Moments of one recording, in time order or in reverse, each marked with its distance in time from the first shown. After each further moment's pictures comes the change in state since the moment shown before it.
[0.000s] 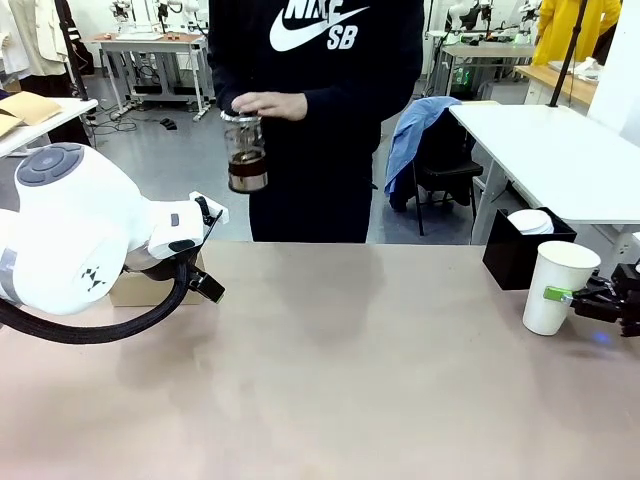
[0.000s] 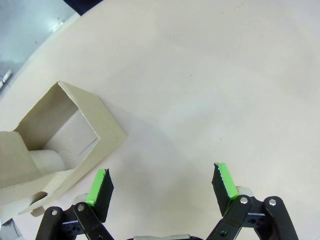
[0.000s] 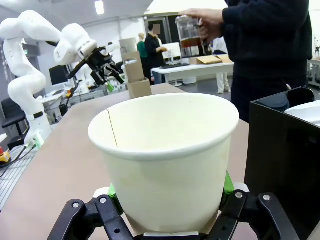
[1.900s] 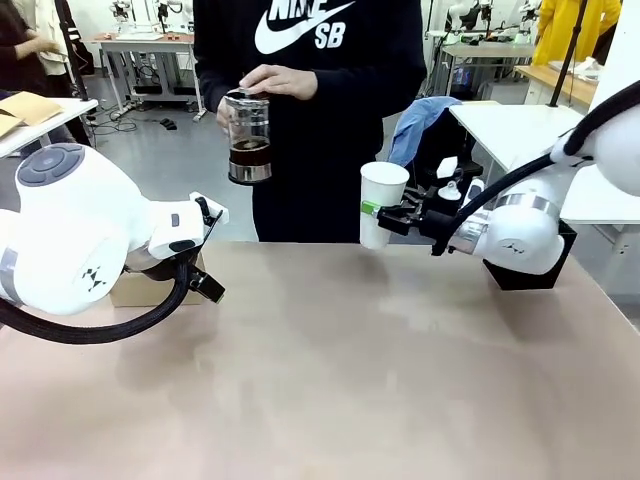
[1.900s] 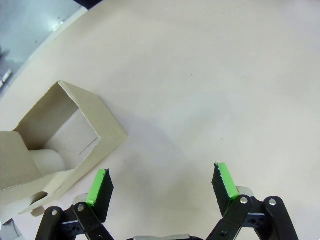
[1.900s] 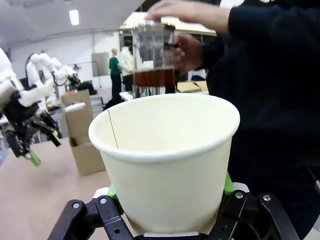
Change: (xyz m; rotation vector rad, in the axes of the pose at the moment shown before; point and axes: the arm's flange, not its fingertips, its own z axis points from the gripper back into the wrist) left arm 0.000 0.000 0.000 0.001 0.001 0.001; right arm 0.057 -0.027 -0.349 -0.142 -0.071 0.104
